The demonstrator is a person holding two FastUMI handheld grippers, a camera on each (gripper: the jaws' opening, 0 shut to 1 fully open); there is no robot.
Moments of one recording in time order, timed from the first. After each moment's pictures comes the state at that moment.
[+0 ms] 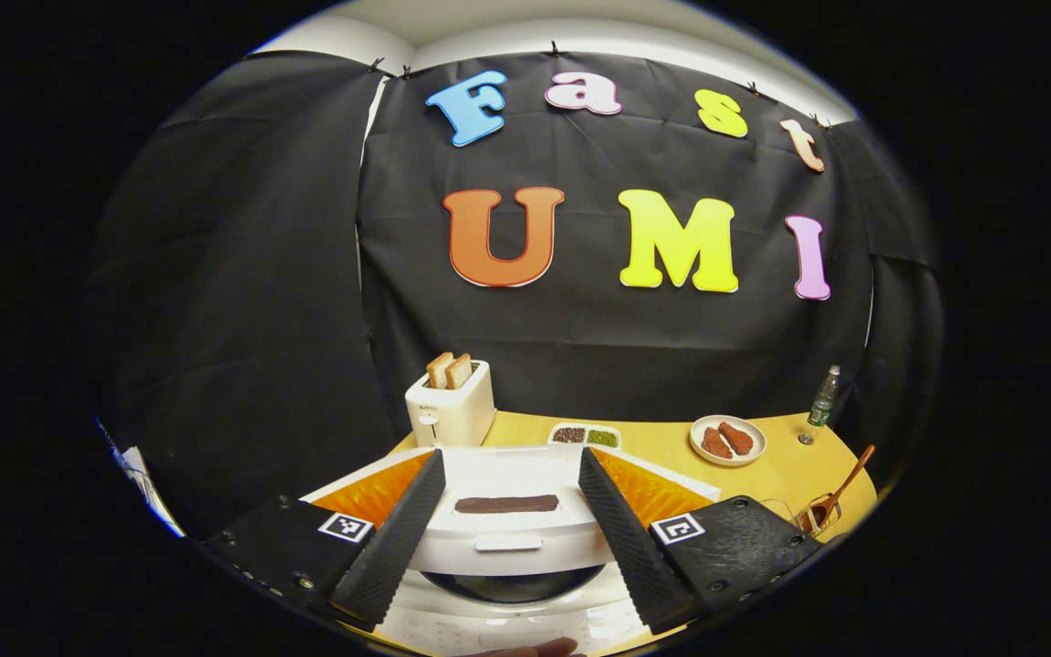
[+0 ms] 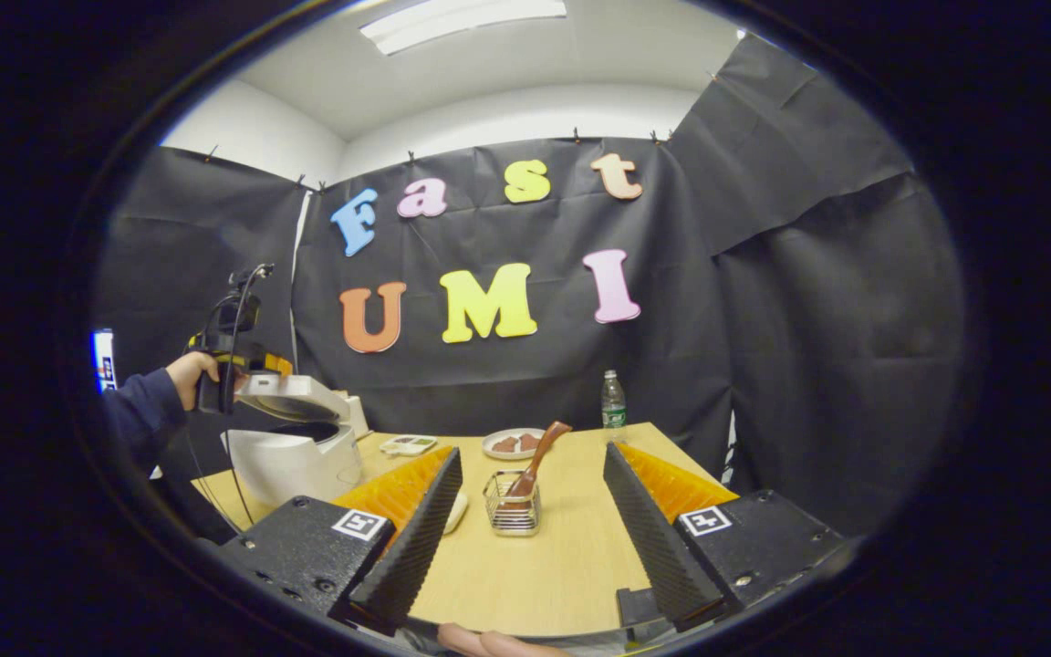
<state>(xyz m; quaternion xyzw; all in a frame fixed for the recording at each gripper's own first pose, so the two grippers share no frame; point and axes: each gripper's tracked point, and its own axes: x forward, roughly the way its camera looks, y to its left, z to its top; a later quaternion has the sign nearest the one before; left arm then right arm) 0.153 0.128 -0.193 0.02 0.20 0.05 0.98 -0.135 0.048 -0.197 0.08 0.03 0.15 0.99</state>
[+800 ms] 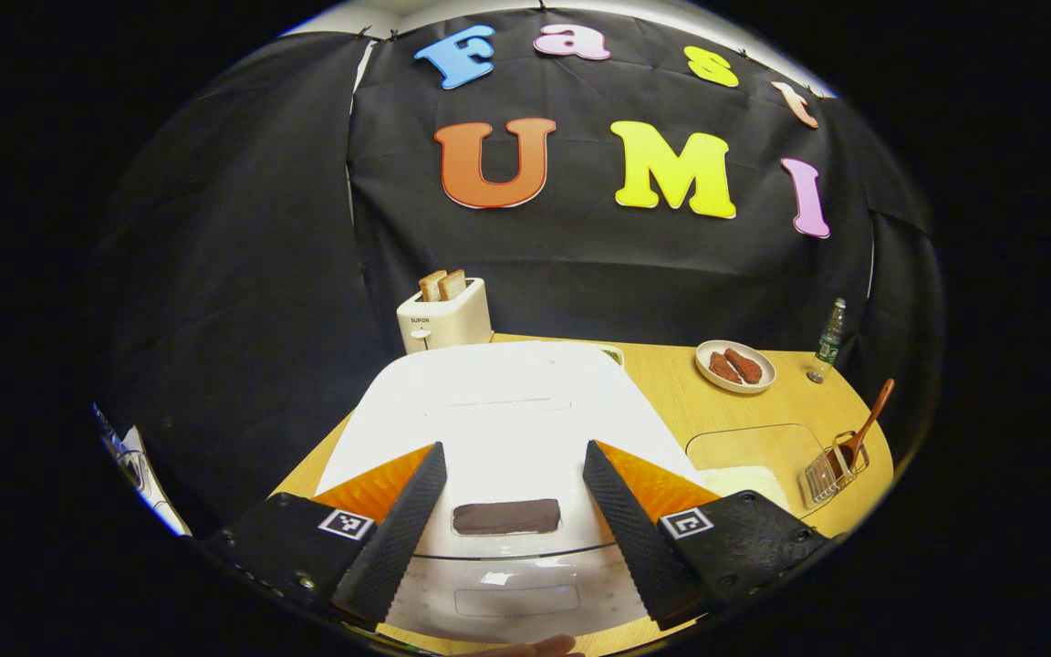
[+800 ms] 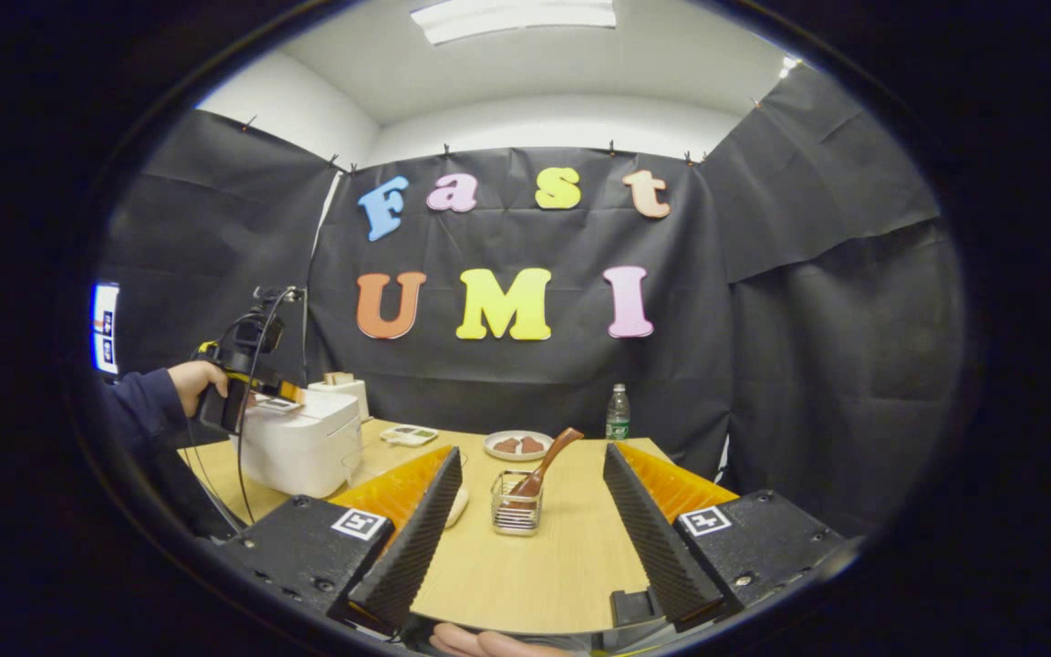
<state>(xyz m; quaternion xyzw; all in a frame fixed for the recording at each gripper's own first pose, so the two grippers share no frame) 0.119 0.127 -0.268 0.03 0.28 0.05 0.96 -0.149 0.082 -0.193 0.03 0.02 0.16 0.99</state>
